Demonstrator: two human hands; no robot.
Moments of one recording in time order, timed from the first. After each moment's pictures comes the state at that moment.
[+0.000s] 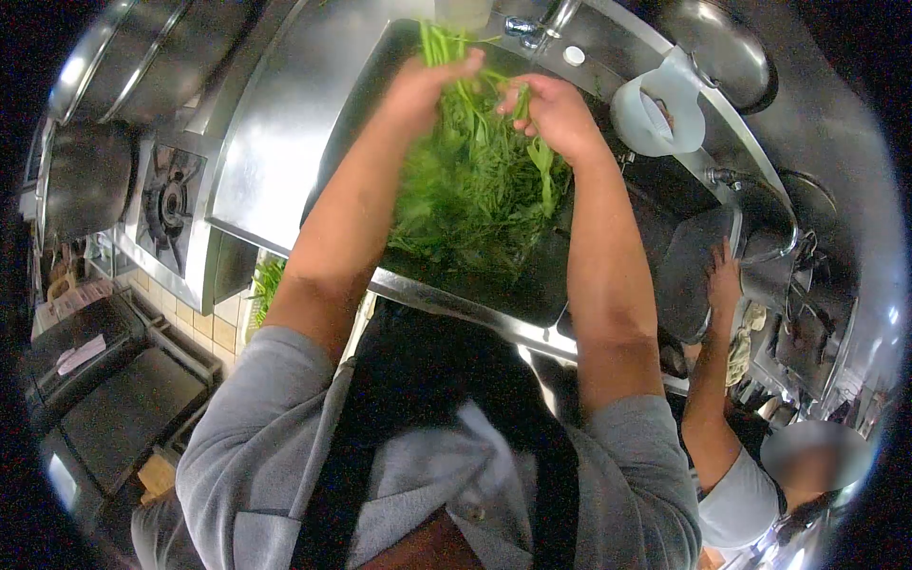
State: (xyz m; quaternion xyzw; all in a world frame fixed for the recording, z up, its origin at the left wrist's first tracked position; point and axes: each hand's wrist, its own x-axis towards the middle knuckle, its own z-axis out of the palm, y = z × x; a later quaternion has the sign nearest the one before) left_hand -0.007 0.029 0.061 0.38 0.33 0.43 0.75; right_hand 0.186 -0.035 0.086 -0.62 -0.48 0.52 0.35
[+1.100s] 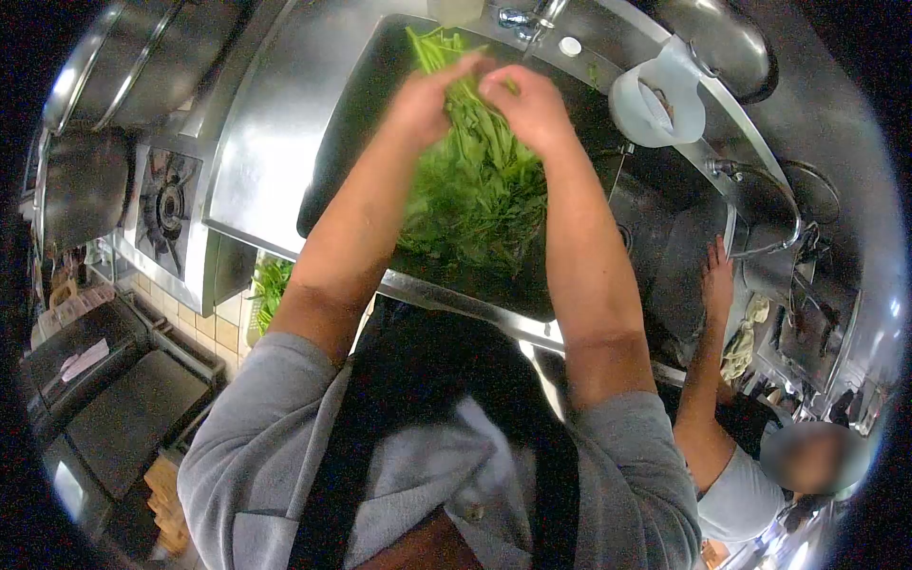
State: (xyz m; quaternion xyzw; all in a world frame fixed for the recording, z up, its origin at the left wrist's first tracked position) left_hand 0.007 0.017 0.033 0.26 0.29 0.42 0.82; right_hand 0.169 -0.029 0.056 -0.65 -0.59 0.35 0.32
